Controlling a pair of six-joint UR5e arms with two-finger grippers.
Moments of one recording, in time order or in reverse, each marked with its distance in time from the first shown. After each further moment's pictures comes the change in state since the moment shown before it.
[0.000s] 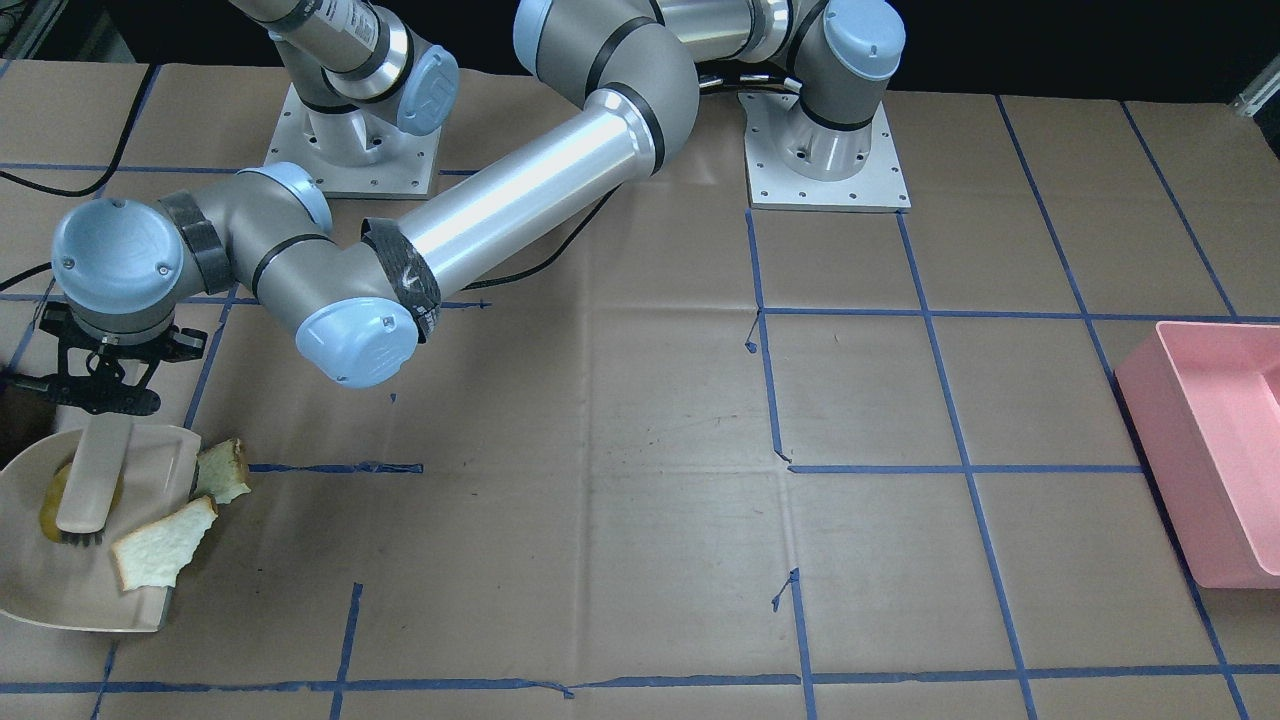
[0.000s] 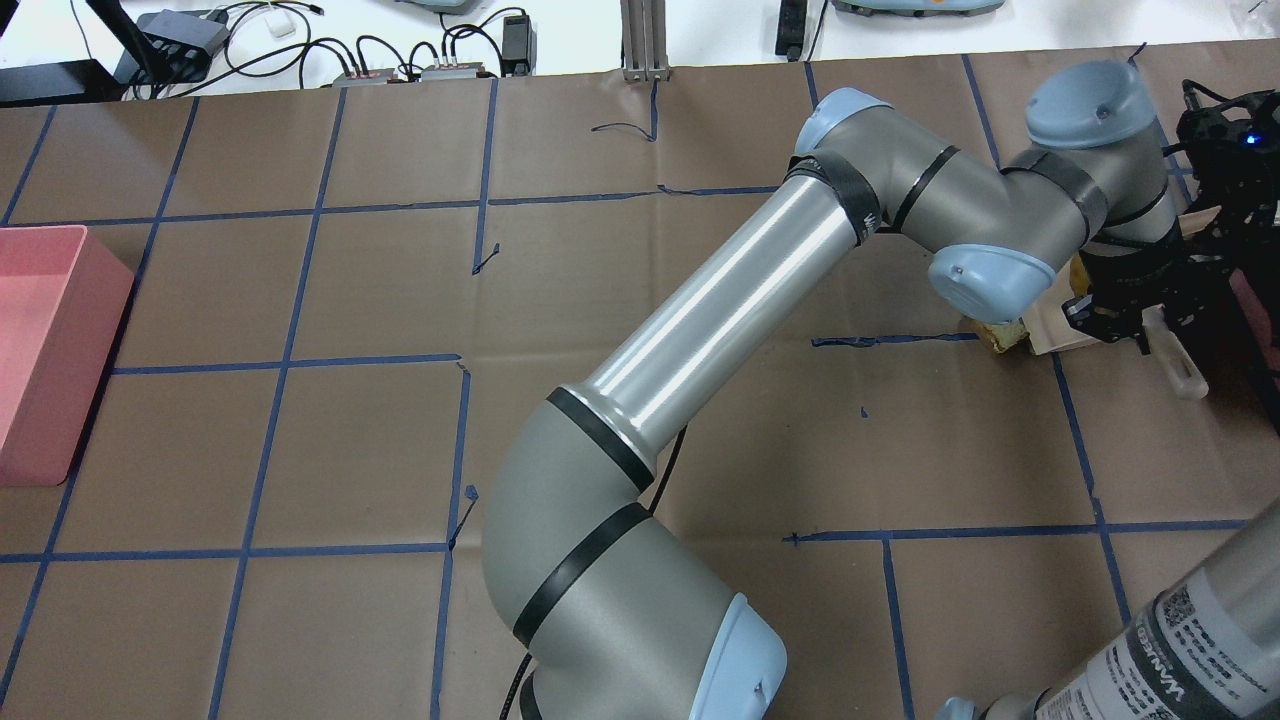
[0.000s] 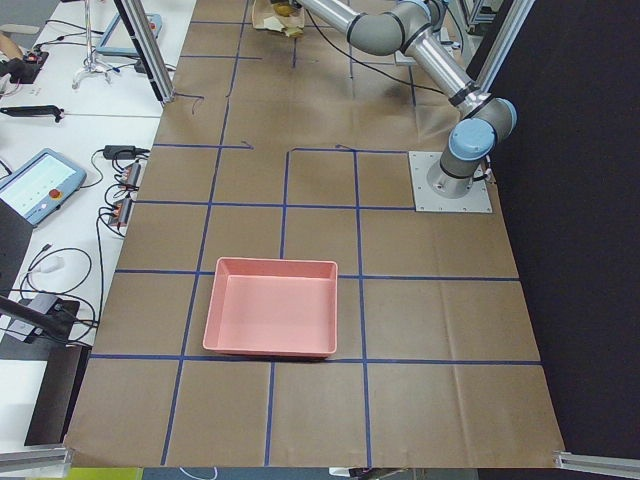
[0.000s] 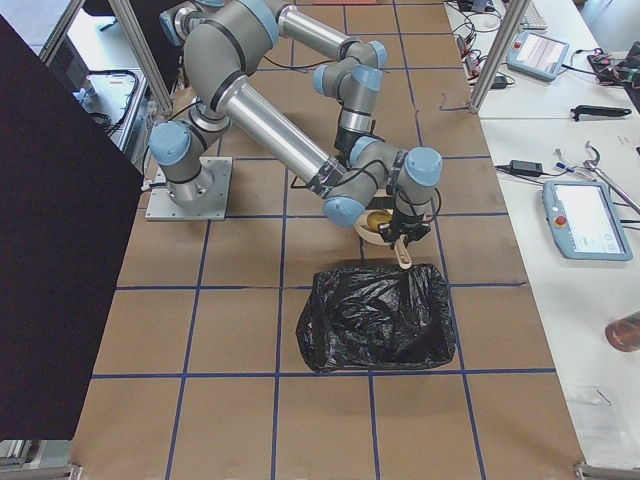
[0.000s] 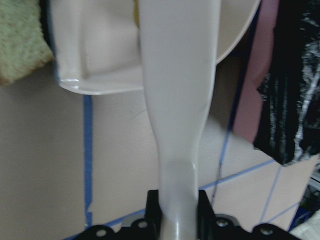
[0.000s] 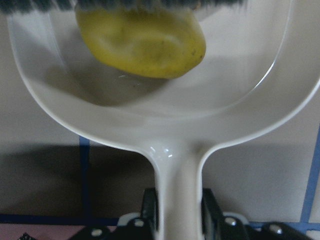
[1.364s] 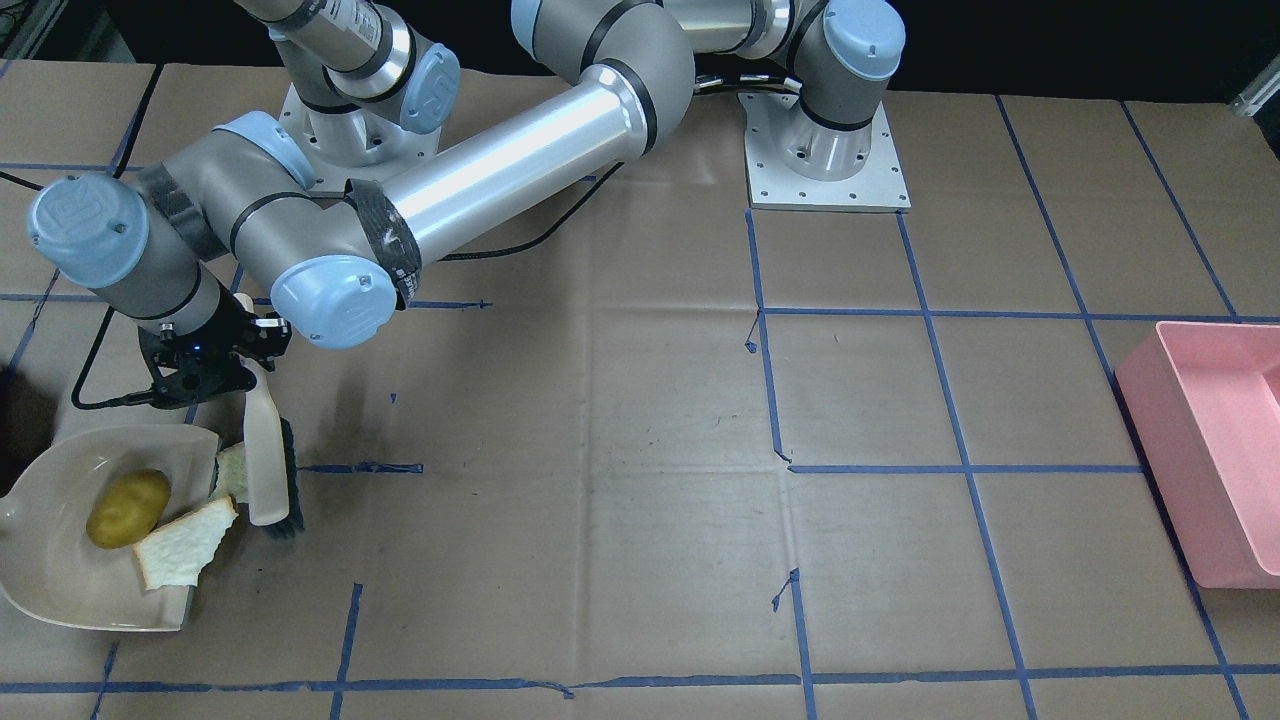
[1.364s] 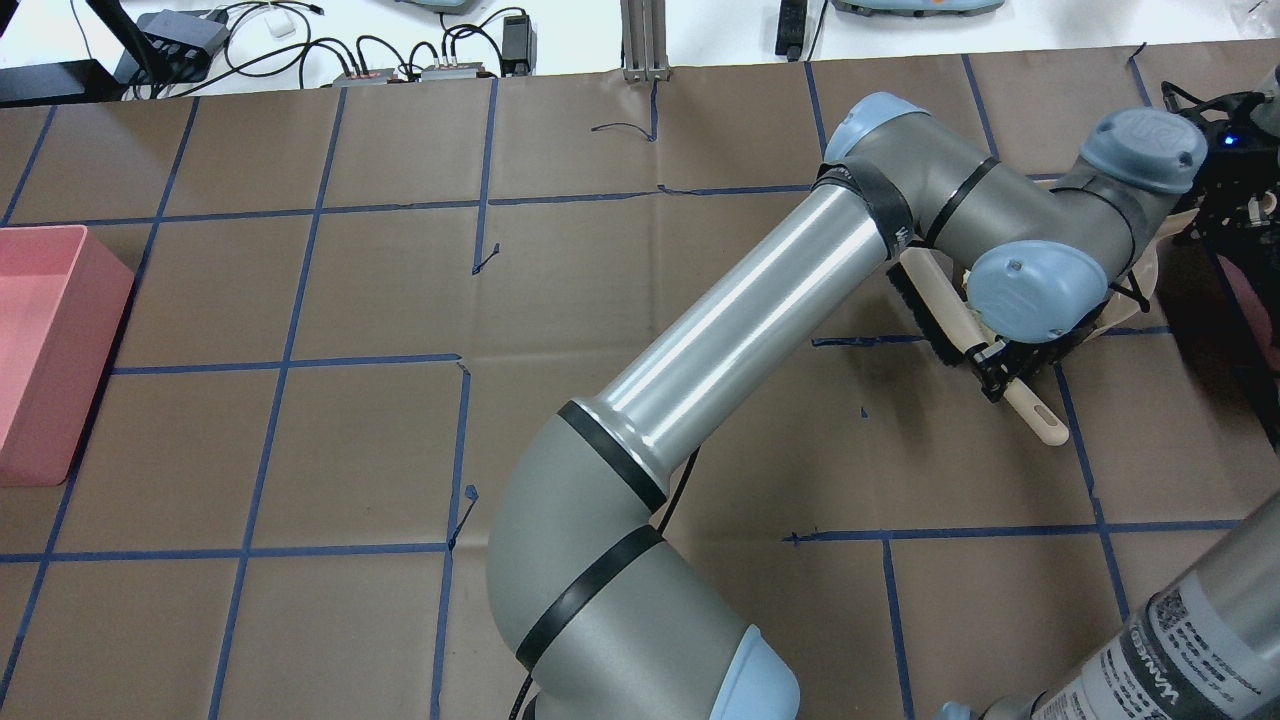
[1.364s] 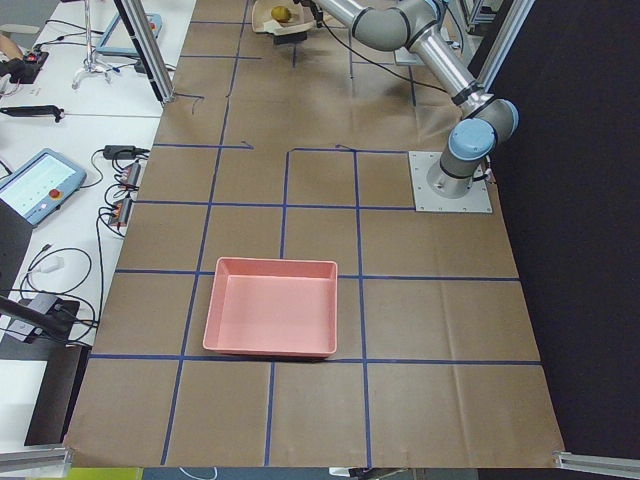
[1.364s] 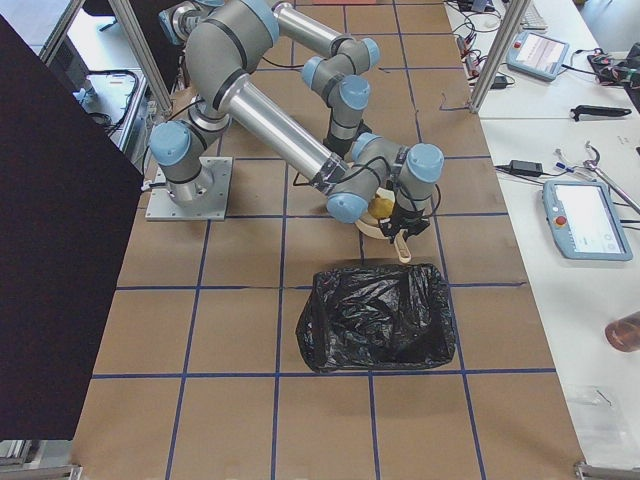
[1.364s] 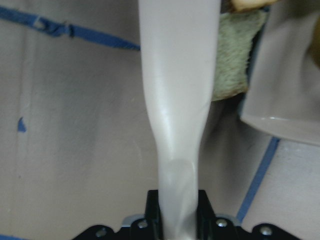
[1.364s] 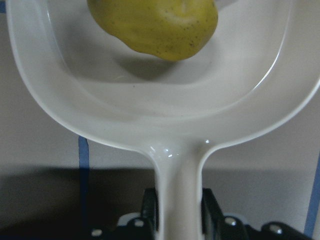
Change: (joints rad) left arm -0.041 0.018 -0.007 -0.420 0.414 -0.248; right arm 0.021 0.004 0.001 0.027 0.015 0.014
